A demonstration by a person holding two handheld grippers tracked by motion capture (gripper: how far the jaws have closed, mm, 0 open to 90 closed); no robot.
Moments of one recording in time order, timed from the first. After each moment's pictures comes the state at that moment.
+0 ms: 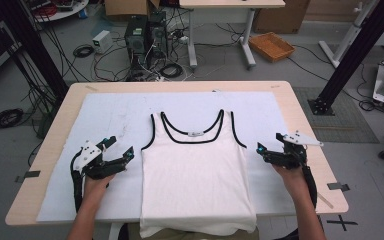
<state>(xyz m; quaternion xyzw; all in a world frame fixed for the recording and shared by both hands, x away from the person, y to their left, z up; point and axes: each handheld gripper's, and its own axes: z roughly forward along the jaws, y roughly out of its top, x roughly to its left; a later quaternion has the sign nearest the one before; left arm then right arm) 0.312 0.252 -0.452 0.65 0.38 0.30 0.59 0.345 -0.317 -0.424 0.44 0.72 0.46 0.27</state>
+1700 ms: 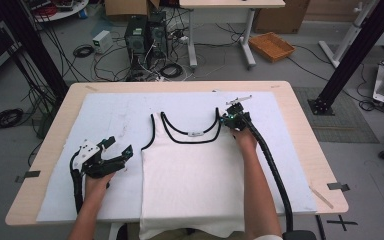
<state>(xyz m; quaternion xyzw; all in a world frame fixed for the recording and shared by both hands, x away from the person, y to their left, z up) 0.314 0.253 -0.452 0.63 0.42 0.28 0.59 0.492 -0.193 -0.435 0.45 0.81 0.35 0.17</state>
